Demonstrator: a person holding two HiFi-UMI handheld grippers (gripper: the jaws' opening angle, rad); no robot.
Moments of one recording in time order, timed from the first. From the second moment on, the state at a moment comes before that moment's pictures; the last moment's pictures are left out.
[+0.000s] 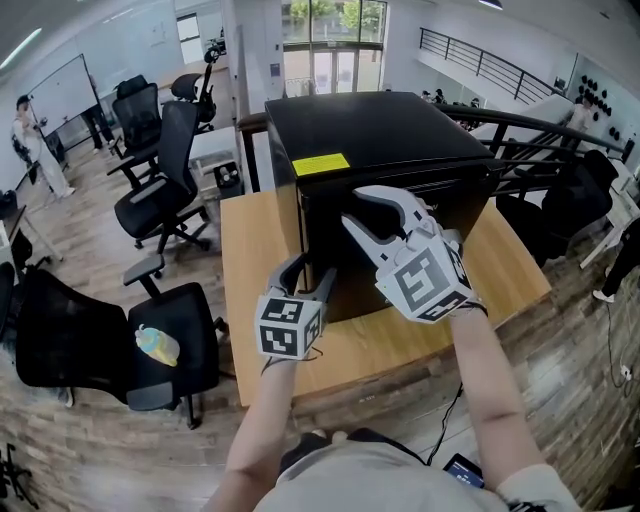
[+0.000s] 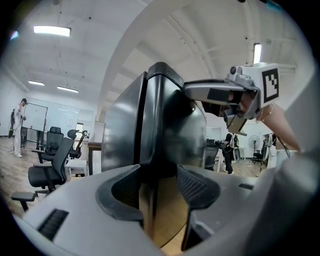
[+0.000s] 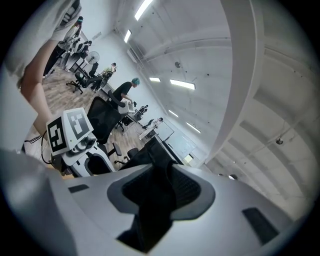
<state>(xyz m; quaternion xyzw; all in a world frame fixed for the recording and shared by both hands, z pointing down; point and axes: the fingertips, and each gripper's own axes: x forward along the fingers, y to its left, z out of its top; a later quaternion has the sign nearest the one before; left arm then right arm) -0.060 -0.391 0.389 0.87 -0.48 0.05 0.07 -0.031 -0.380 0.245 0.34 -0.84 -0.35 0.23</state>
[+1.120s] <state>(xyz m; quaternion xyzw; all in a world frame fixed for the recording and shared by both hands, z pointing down) -0.062 -0.396 0.391 0.88 -0.47 0.05 0.06 -0.034 -0.388 0.252 0.28 -0.85 -0.34 0.30</state>
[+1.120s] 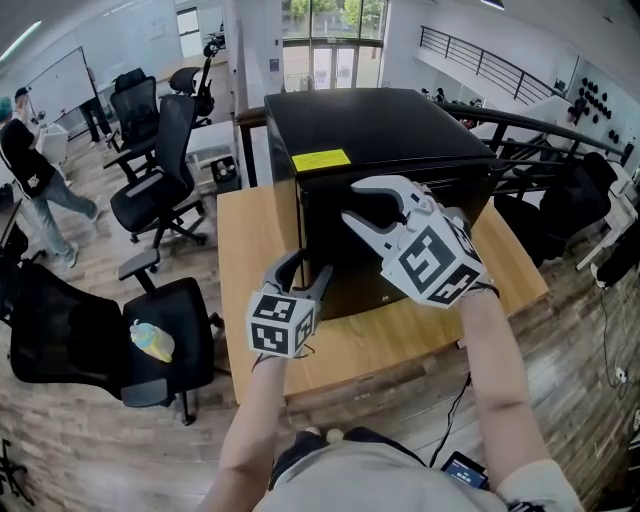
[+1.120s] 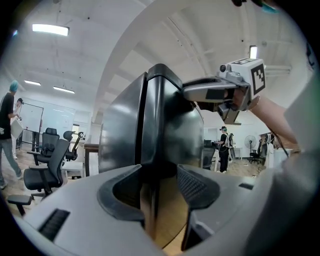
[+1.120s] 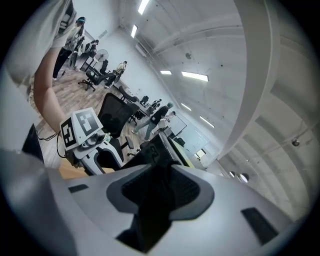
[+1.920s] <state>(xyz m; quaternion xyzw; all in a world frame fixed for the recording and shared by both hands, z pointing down) -0.050 -0.346 0.388 0.88 -0.48 0.03 0.06 -0.019 -0.342 0.248 0.28 -0.85 -0.36 0.27</state>
